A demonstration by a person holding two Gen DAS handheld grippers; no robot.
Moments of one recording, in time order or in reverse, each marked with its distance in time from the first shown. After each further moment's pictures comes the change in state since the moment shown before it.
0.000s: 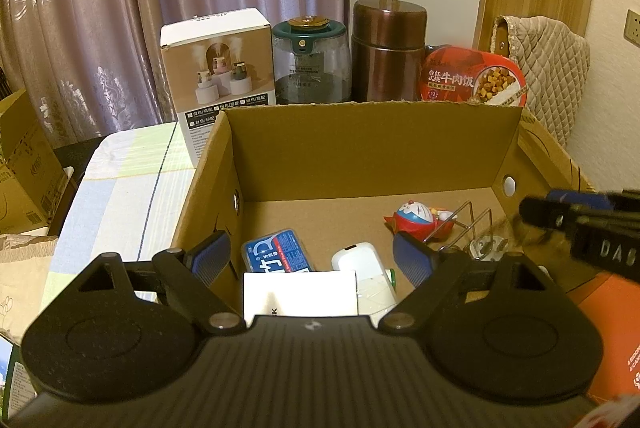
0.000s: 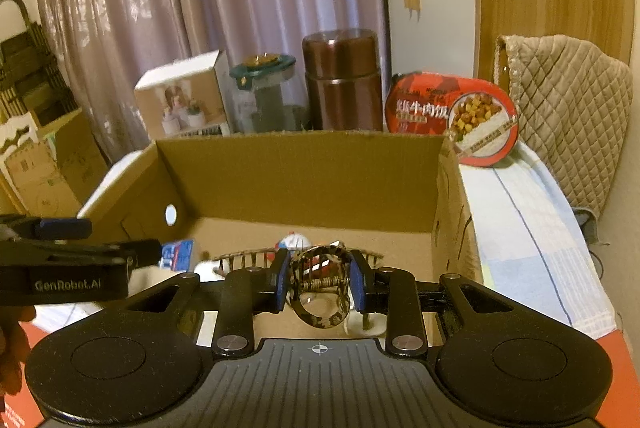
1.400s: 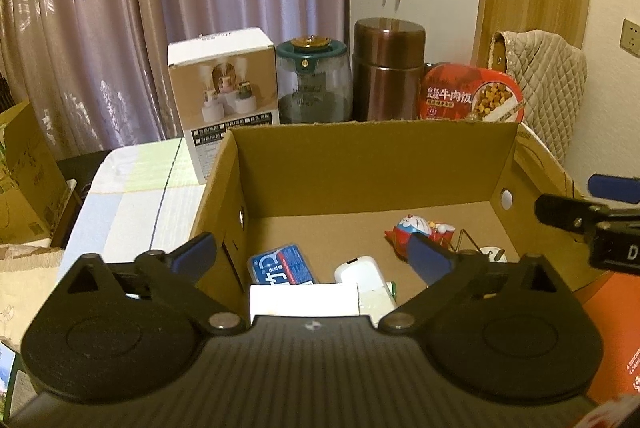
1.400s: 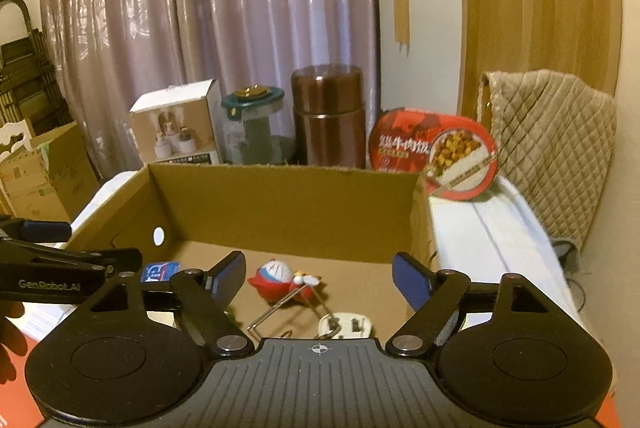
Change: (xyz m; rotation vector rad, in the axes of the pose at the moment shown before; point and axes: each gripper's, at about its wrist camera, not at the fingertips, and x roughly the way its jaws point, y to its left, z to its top) left arm -0.013 0.002 0.003 0.005 -0.056 0.003; right arm -0.021 -0.012 0.005 -0.047 -0.071 -0.037
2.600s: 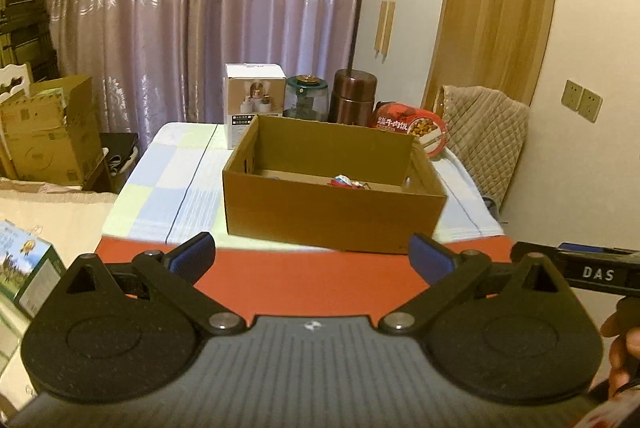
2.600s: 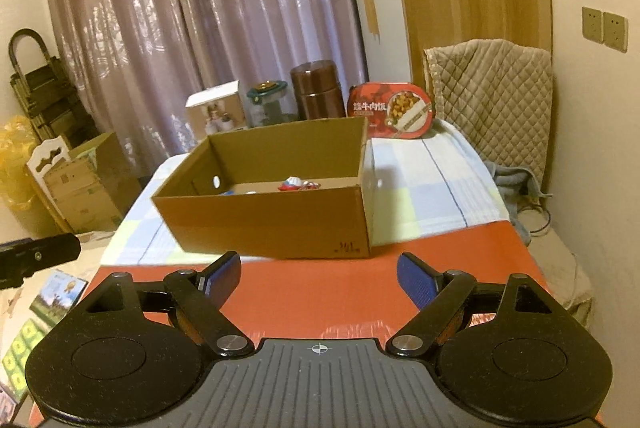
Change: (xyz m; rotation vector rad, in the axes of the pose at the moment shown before) left arm -0.298 -0.057 -0.111 -0.172 -0.113 -0.002; right arm -0.257 -0.013 -0.076 0.119 0.051 0.056
